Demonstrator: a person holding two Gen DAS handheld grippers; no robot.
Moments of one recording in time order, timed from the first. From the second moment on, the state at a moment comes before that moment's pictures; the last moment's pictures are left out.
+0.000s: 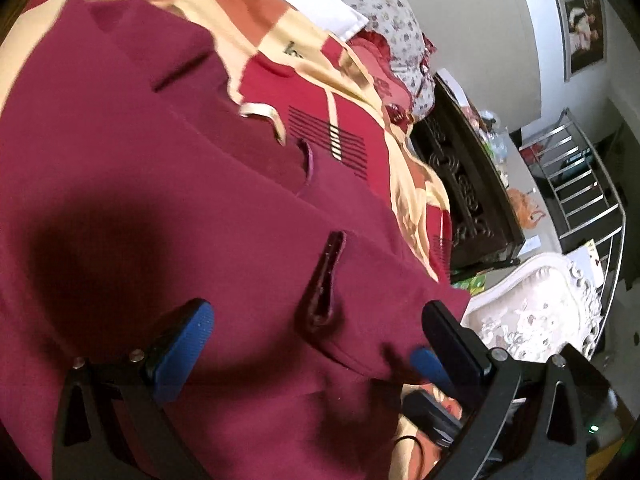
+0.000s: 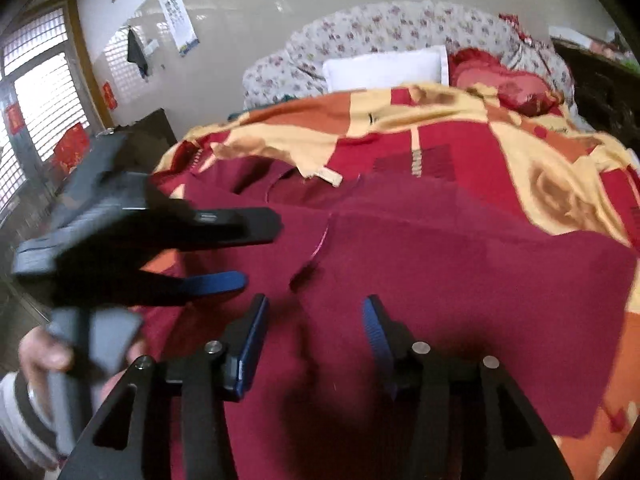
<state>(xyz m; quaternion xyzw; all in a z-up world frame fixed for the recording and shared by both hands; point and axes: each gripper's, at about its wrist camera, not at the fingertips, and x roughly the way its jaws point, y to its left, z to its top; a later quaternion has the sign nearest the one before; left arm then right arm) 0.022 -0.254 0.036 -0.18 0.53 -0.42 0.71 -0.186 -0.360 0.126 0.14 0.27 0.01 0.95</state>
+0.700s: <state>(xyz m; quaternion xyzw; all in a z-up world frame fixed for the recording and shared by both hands) -0.006 -0.308 0.039 -0.05 0.49 -0.41 0.77 -0.301 -0.440 0.115 0.23 0.22 -0.04 0.95</state>
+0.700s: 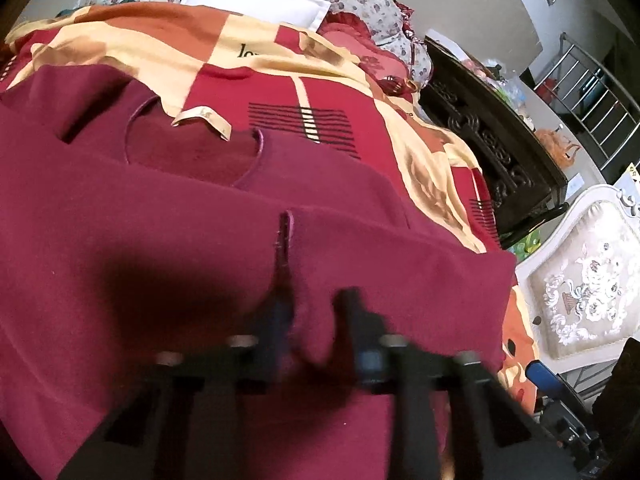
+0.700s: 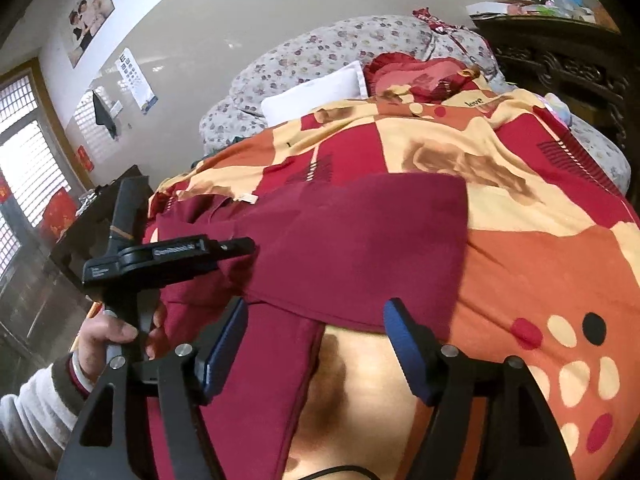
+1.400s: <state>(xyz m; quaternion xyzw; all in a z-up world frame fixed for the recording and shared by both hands) 0.037 -0.165 0.149 -0.10 0.35 -0.34 0.87 -0.279 -0.426 0.127 0.21 0.23 -0.03 0.95</state>
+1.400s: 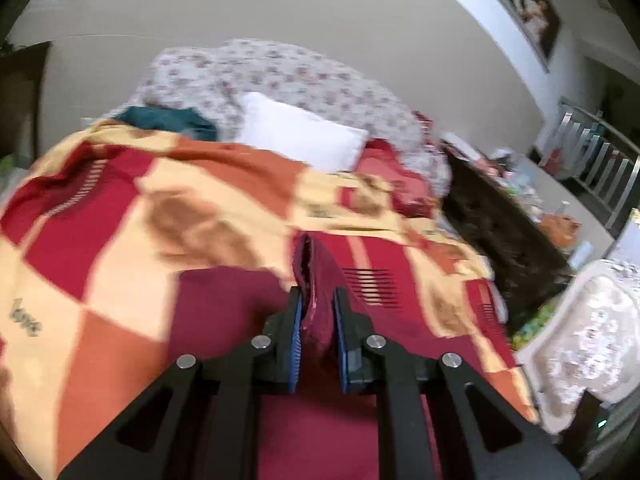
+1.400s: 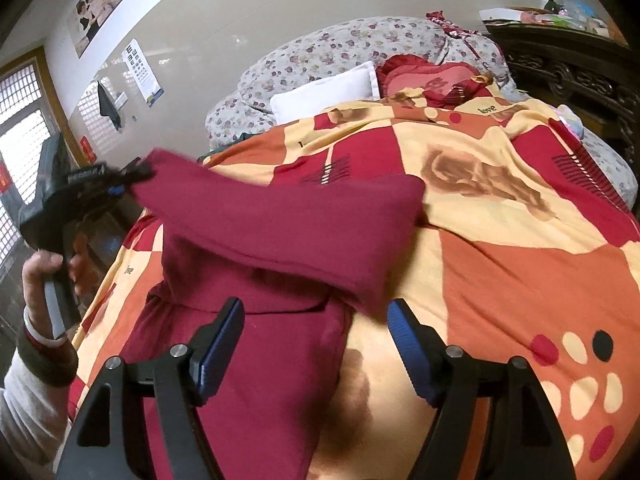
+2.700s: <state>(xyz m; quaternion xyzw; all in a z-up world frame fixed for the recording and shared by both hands) 0.060 -0.143 0.071 -0.05 0.39 -0.25 0.88 -0.171 -0.407 0.159 0.10 0.28 -0.07 0.95</state>
